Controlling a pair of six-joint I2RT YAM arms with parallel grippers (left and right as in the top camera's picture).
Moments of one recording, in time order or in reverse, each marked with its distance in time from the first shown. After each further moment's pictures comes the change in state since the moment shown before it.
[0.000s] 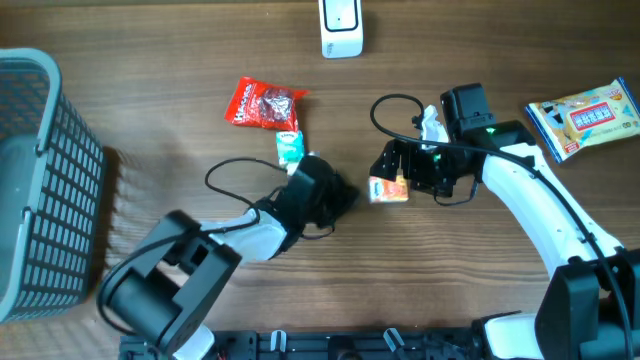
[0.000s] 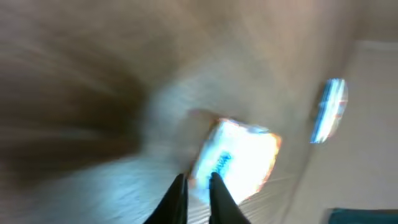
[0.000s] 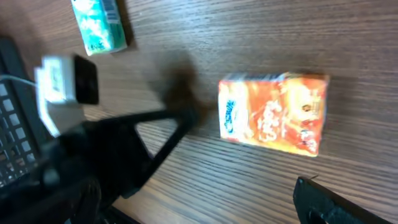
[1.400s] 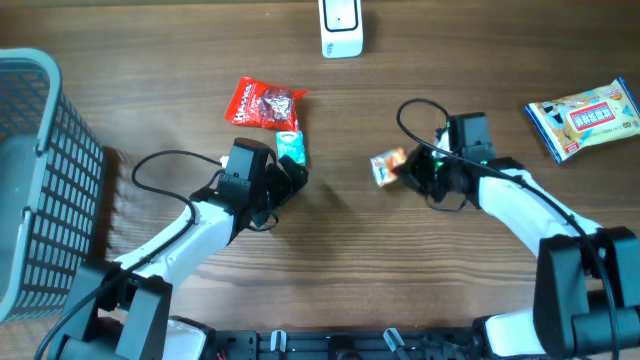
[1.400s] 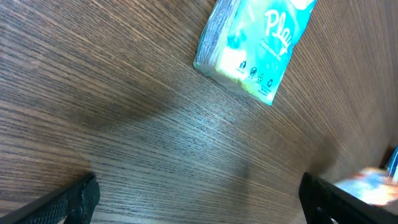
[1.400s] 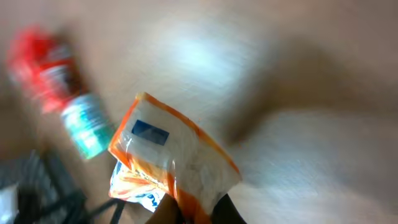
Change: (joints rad) left arm 0.313 -0.247 0.010 -0.551 -0.045 0.296; right arm -0.065 0.037 -0.286 0.591 0.005 0.393
